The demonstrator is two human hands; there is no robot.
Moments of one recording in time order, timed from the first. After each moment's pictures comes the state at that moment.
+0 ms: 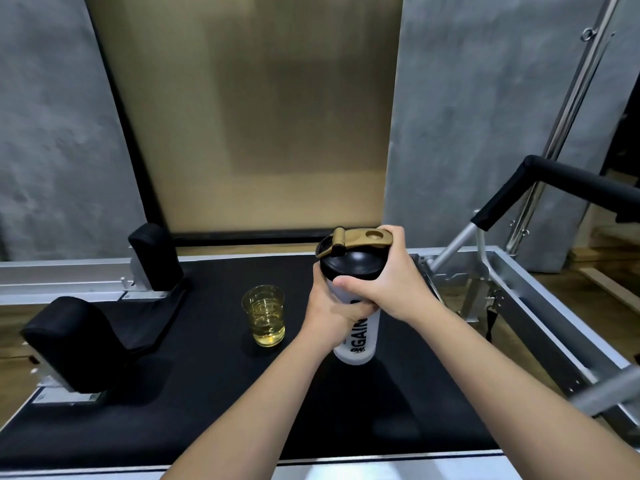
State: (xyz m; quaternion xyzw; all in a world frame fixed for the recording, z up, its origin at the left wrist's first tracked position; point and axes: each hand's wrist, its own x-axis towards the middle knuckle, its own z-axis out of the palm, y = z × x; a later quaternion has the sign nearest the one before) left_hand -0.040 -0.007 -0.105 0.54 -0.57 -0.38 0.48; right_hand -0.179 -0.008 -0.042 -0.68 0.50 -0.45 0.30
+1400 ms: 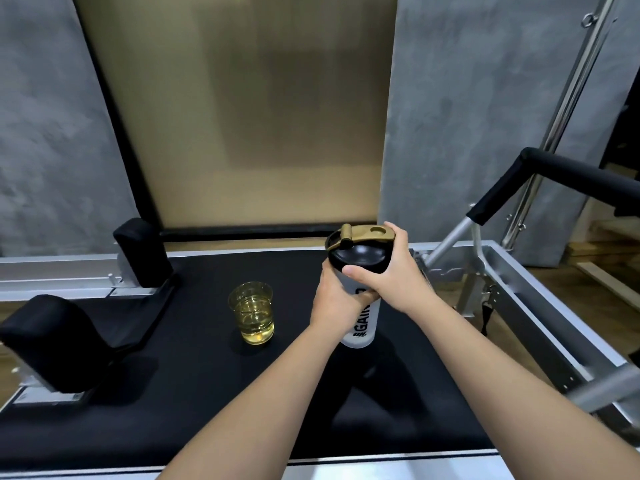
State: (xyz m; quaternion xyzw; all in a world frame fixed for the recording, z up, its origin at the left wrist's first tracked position) left_hand -0.077 -0.031 -0.108 0.60 -0.54 -0.40 0.44; right_hand -0.210 -0.045 -0.070 -0.65 0.52 -0.45 0.31
